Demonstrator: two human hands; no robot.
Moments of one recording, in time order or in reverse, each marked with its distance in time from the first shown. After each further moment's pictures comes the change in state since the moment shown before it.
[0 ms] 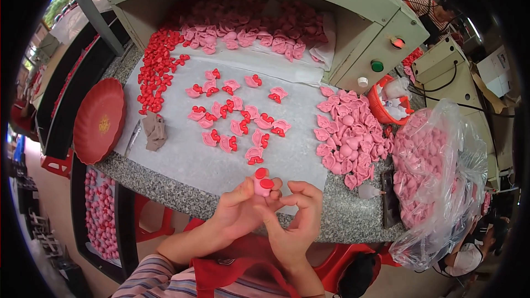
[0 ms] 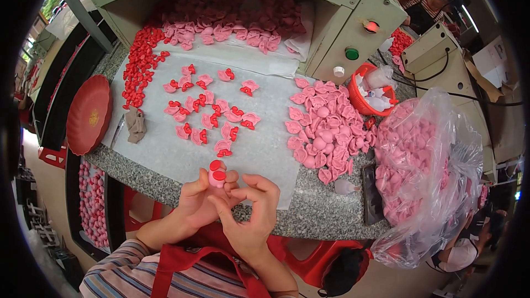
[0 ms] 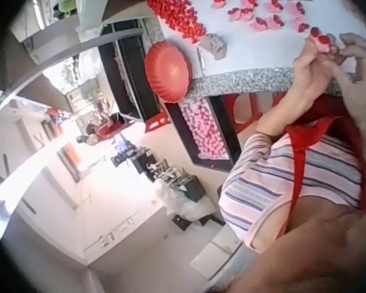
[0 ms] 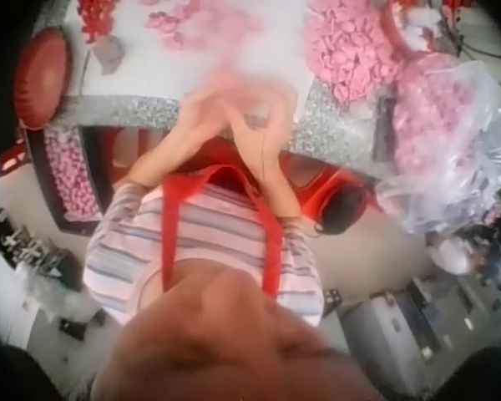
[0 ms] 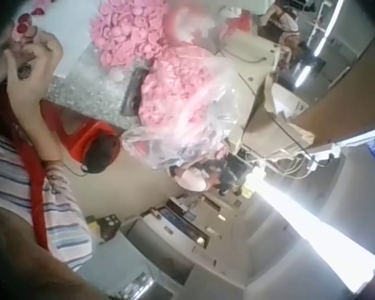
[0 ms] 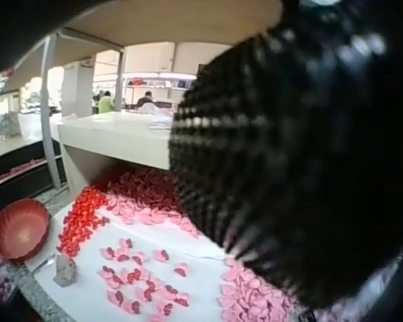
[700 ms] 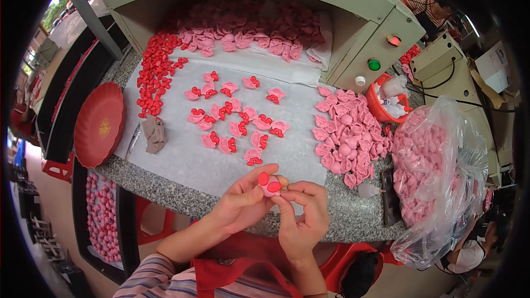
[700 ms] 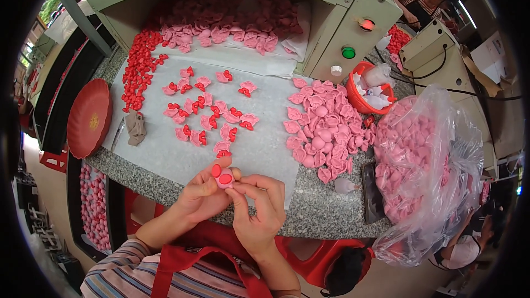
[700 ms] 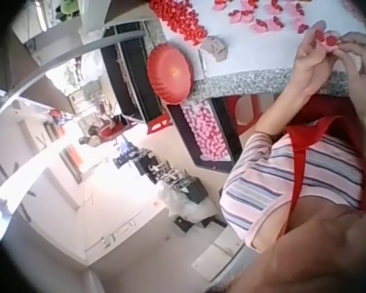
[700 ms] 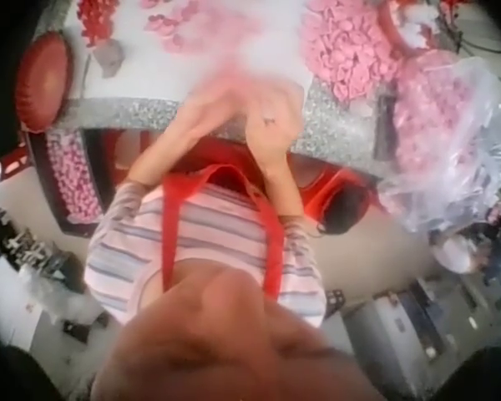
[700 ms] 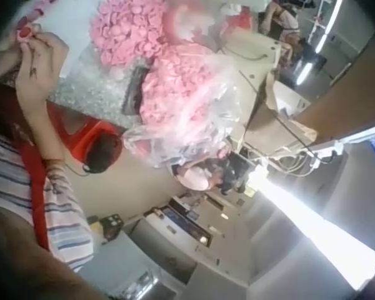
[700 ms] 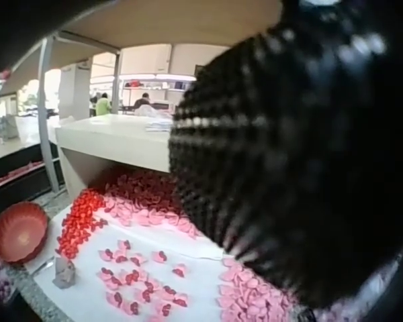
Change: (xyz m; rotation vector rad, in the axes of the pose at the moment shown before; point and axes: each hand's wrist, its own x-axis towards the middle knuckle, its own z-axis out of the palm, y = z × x) left_hand 0.002 0.008 0.006 0.159 0.009 0.029; right_hand 0.012 0.002 -0.008 -0.263 0.001 -0.222
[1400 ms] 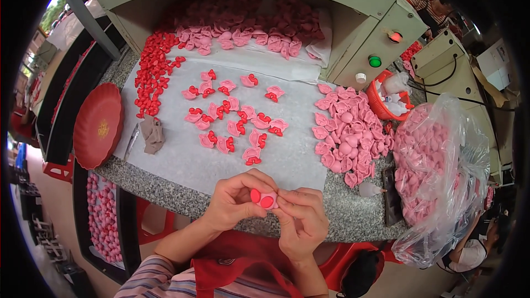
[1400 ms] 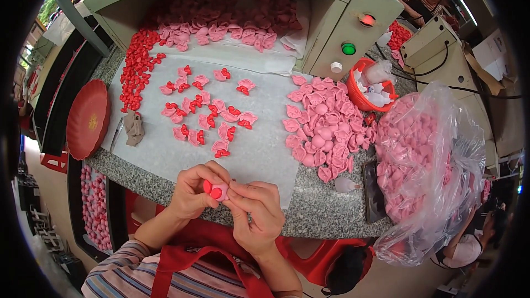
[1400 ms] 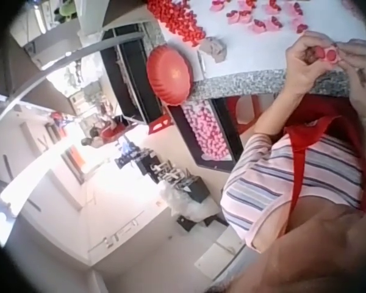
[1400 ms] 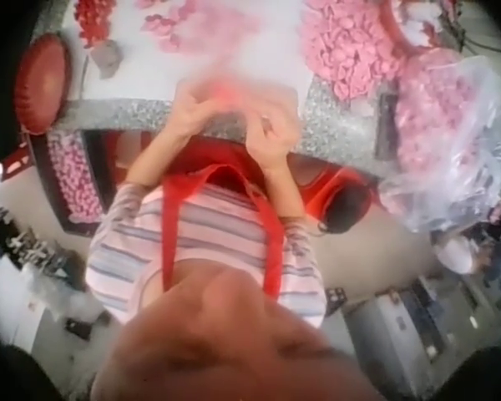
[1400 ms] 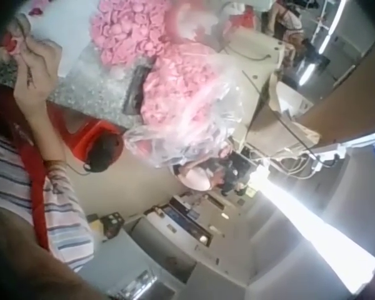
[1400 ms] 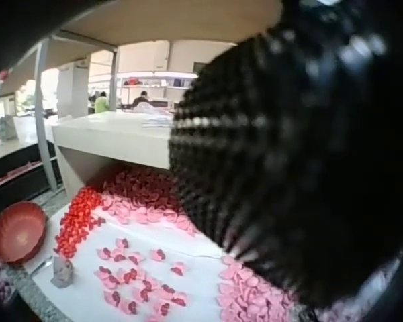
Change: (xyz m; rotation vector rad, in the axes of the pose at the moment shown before) left_hand -0.003 0.010 -0.009 0.547 -0.137 0.302; right_hand -0.004 0.008 -0.005 0.211 -0.057 -0.066
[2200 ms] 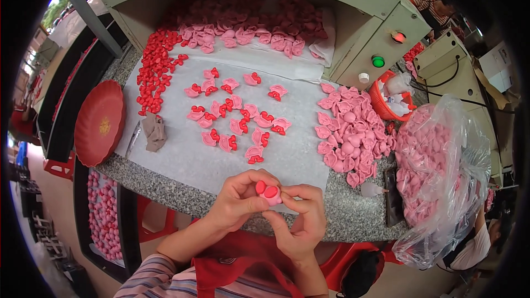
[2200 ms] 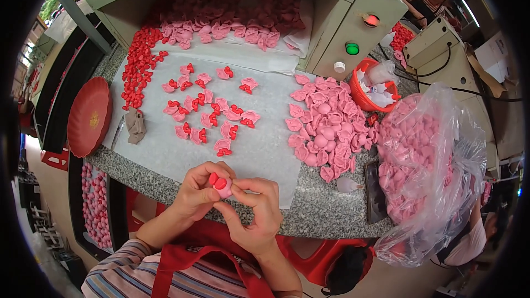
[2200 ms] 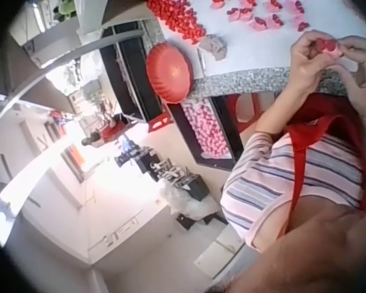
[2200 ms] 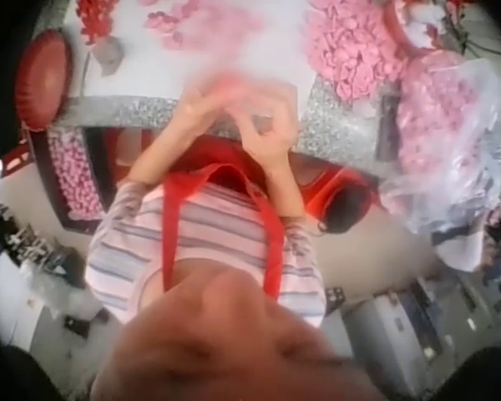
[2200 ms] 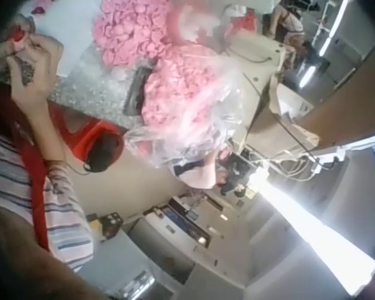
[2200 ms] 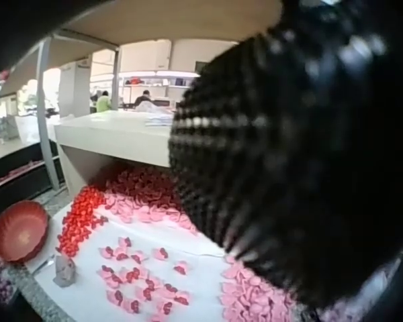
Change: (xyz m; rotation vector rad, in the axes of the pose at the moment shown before) left_hand -0.002 -0.004 0.004 -0.246 0.099 -0.128; right_hand 0.002 -0.006 0.004 0.033 0.014 0.048
